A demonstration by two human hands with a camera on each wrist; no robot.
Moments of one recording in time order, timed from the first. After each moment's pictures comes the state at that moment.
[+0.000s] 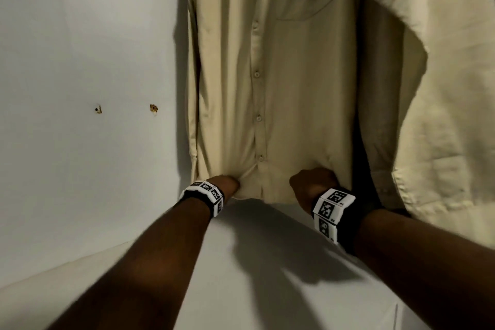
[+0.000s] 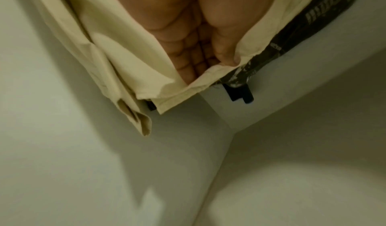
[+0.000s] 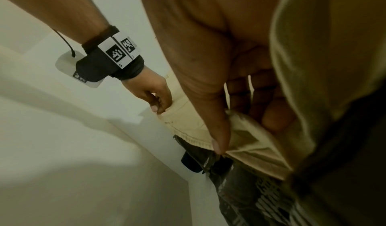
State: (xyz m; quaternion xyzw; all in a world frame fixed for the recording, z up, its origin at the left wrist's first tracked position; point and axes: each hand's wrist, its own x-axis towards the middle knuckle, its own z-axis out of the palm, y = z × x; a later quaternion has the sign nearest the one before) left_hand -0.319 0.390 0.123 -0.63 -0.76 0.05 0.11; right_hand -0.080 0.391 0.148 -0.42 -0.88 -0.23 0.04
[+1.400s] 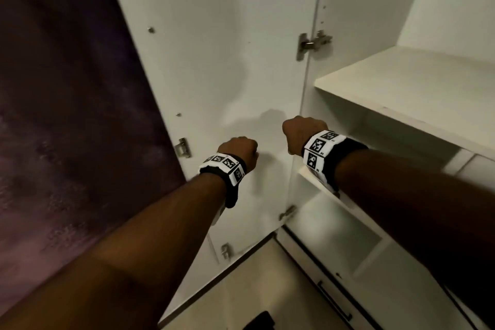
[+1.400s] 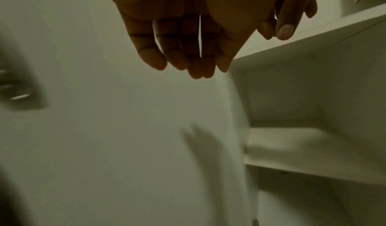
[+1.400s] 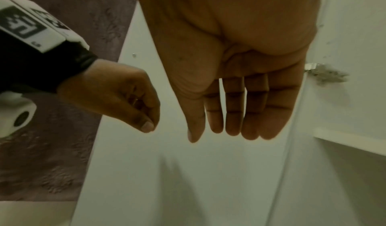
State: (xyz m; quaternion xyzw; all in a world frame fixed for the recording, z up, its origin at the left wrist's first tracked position) left_hand 0.091 -0.256 -0.084 0.12 -0.99 -0.03 -0.04; right_hand 0.035 -0.110 -0.023 0.33 -0.94 -0.06 -0.01
